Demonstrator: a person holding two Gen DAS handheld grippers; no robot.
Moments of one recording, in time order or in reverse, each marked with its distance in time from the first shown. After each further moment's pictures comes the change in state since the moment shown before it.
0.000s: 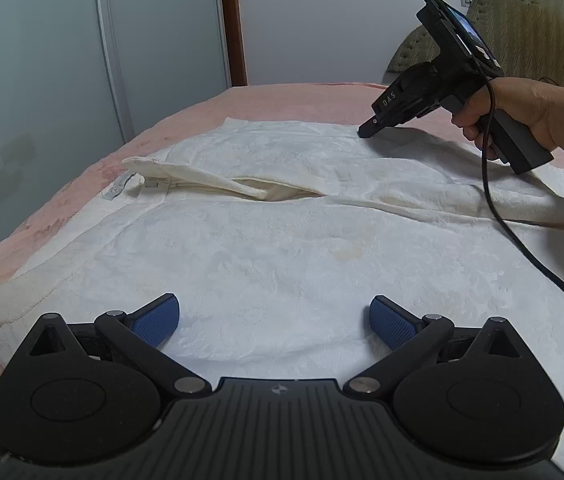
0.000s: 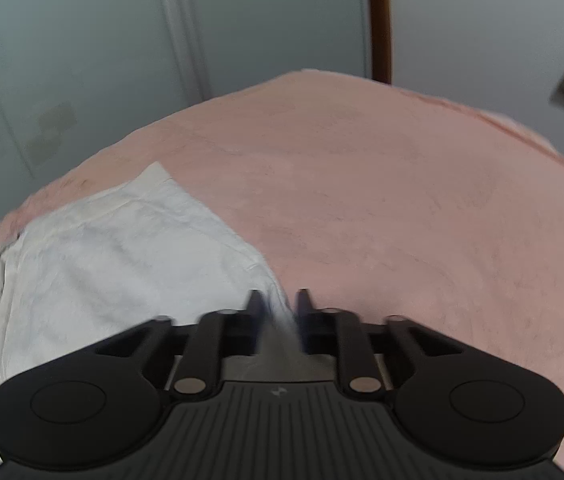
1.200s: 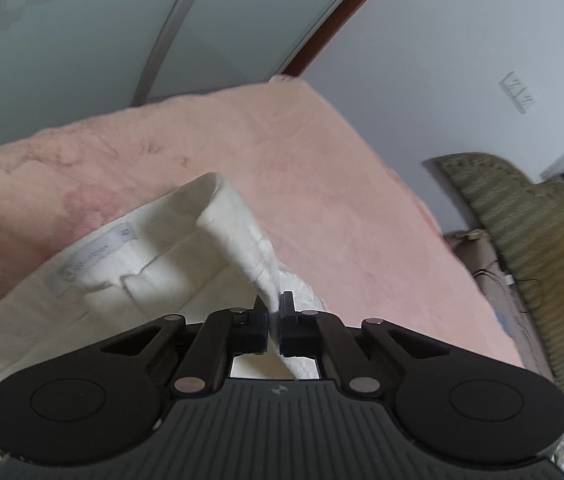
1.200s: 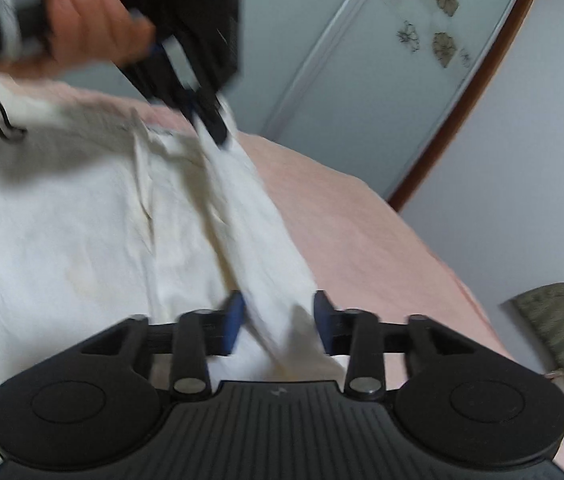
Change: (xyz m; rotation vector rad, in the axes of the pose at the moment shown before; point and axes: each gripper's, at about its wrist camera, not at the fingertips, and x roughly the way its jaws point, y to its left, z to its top) left arm 0.109 0.120 0.150 -0.689 0.163 -0.243; right arm -0.114 0.129 -0.106 -0.562 -0.179 -0.244
